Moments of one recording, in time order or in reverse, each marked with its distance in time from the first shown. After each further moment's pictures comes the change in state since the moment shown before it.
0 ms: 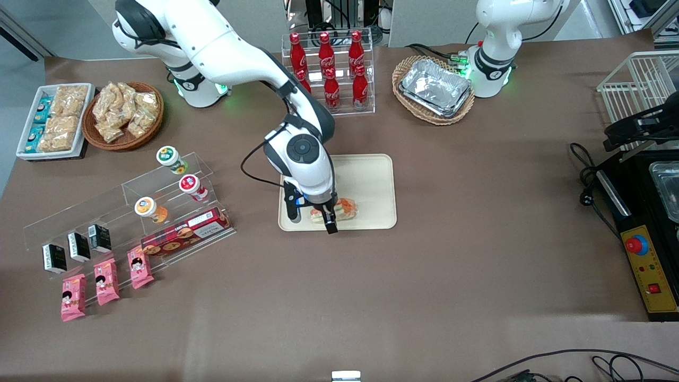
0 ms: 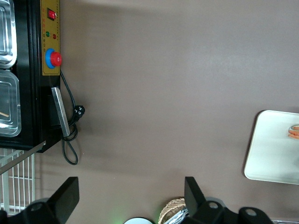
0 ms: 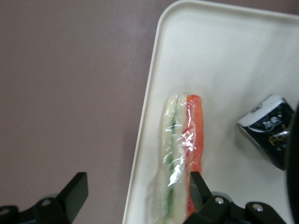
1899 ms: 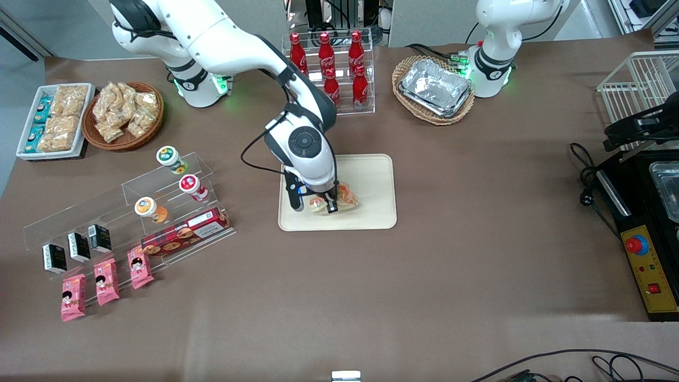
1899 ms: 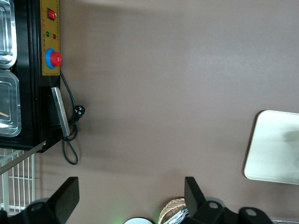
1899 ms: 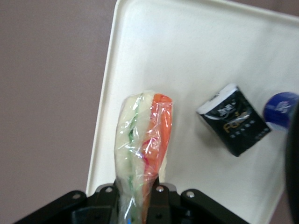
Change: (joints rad) arm -0.007 -0.032 0.045 -0.046 0.057 -0.060 -0.038
